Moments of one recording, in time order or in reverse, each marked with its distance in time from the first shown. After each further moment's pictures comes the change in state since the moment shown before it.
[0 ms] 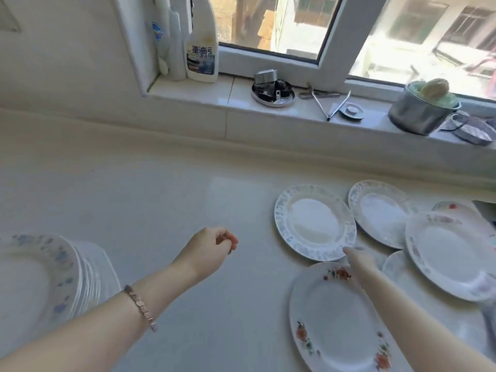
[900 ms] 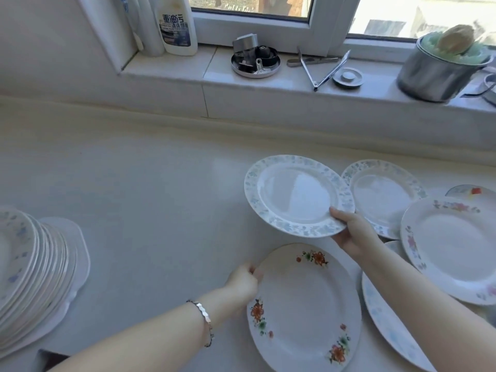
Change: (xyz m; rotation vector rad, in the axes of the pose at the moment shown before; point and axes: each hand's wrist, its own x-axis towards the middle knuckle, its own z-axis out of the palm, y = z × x) left_hand 0.014 0.009 0.186 -0.069 -0.062 -0.439; right_hand 0.059 -0.030 -0.037 0.576 -0.685 -0.006
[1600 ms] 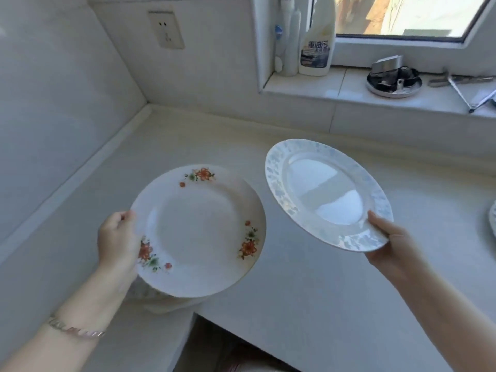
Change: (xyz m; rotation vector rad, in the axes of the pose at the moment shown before) left_hand -0.126 -0.160 -0.361 -0.618 1.130 0.102; right_hand -0.086 0.092 0.212 0.081 -0.320 0.067
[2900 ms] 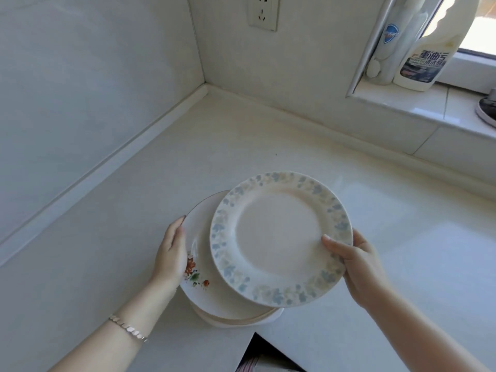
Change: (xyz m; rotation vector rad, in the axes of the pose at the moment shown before) left_hand 0.085 -0.078 -0.049 0.036 -0.252 -0.048; right_hand 0.033 0.139 0.165 -0.528 -0.042 -0.044
